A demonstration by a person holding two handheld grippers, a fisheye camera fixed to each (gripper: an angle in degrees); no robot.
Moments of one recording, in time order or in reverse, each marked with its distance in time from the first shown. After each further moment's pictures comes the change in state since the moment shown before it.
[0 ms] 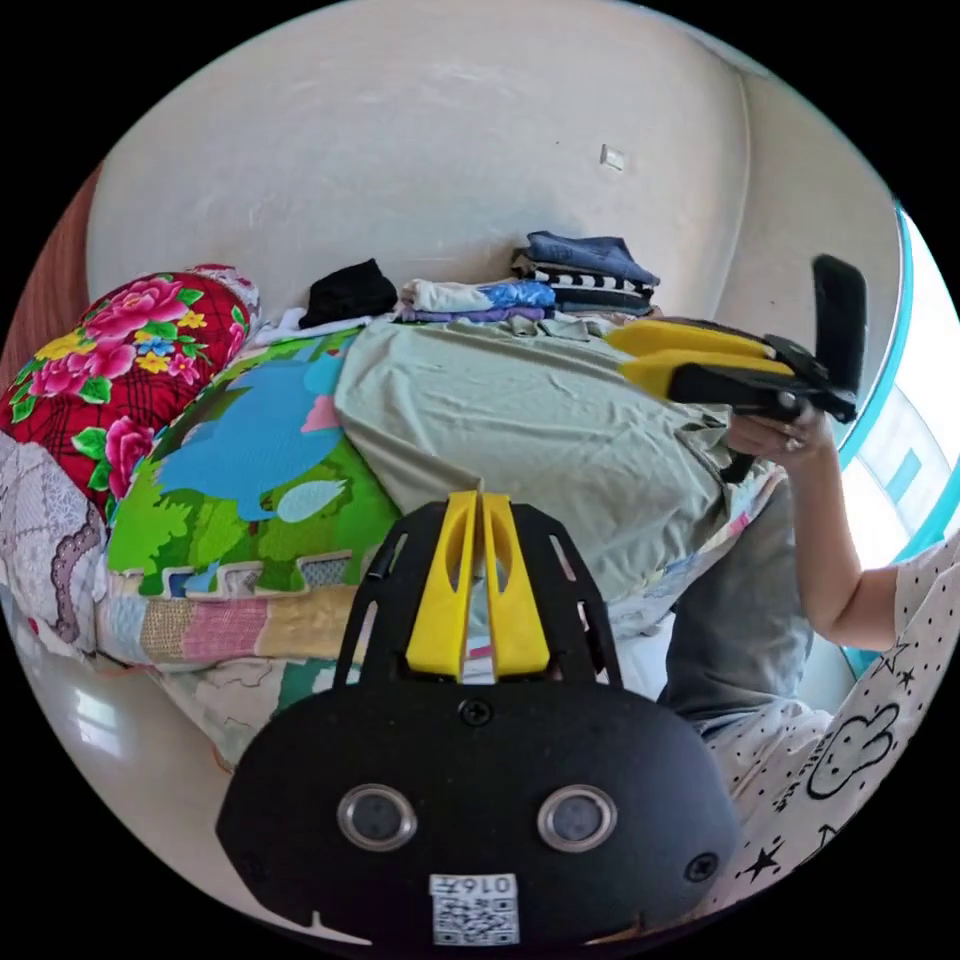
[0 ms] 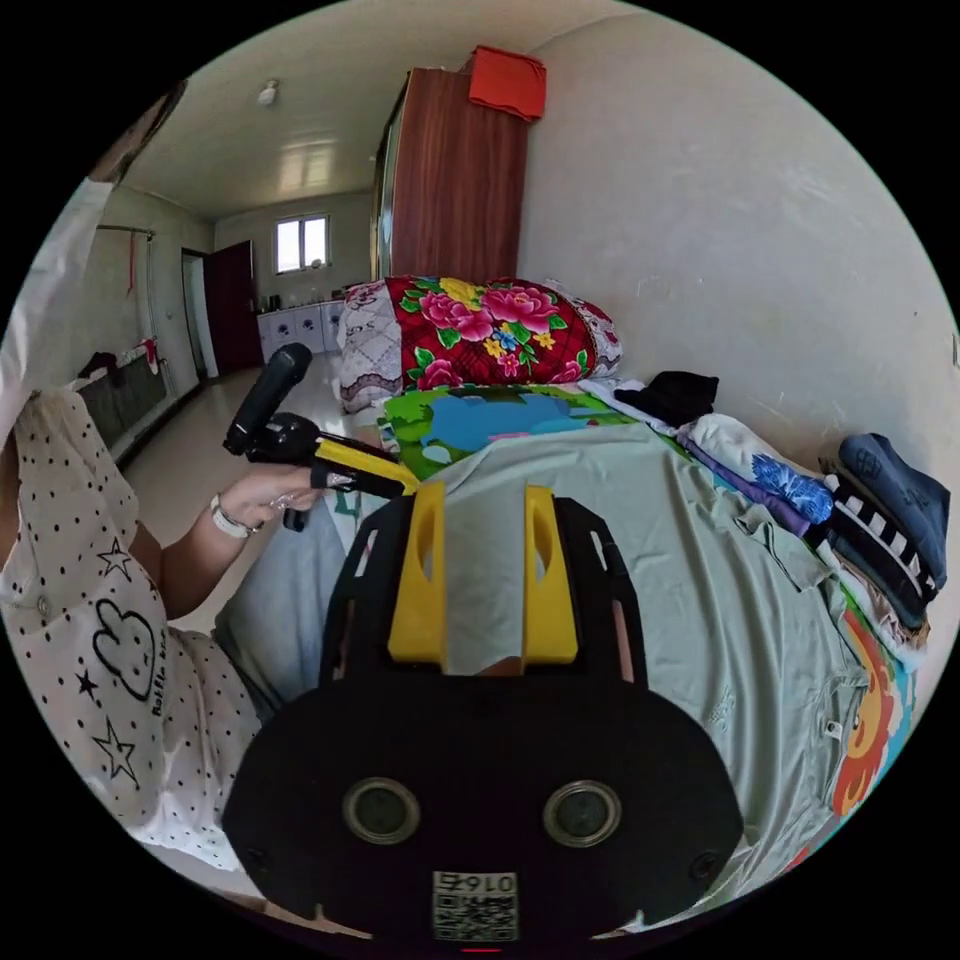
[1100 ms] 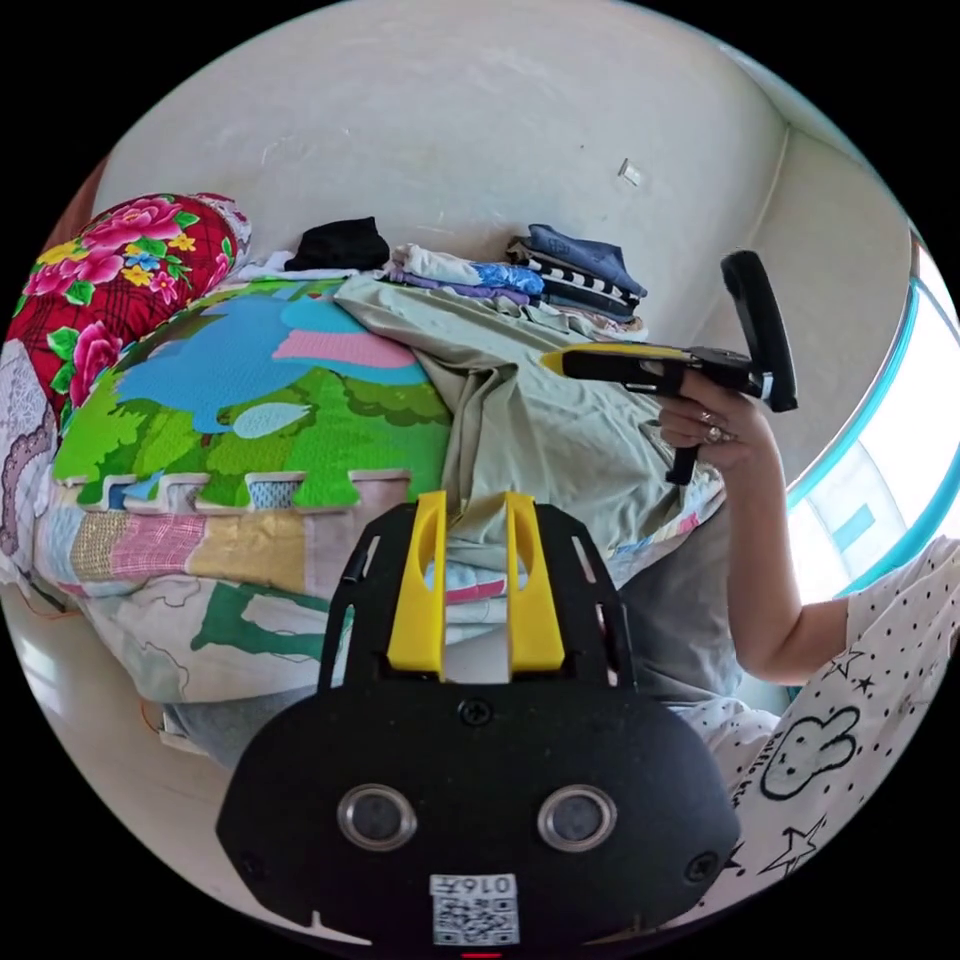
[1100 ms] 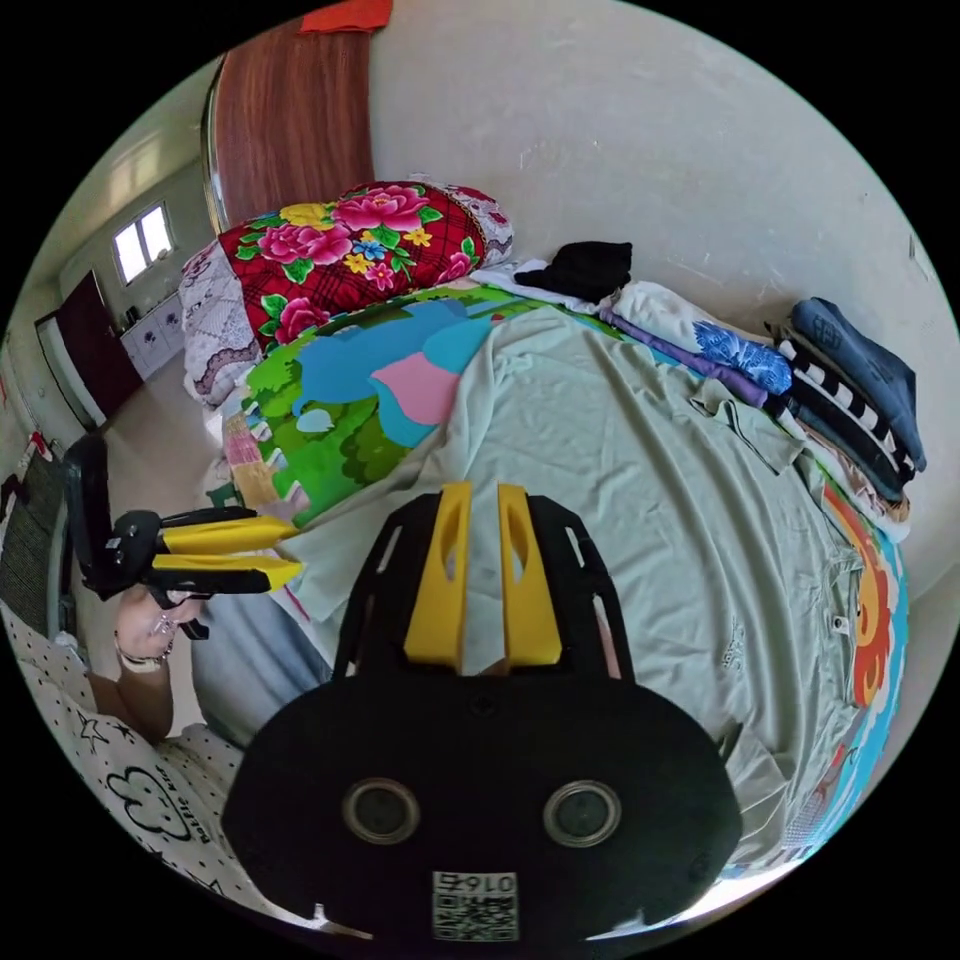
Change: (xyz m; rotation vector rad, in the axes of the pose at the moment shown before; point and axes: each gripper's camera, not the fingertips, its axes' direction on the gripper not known) left arm -0.028 0.020 -0.001 -0.016 0.134 -0.180; right arm 0.039 -0.032 0.085 -0.281 0.212 0.309
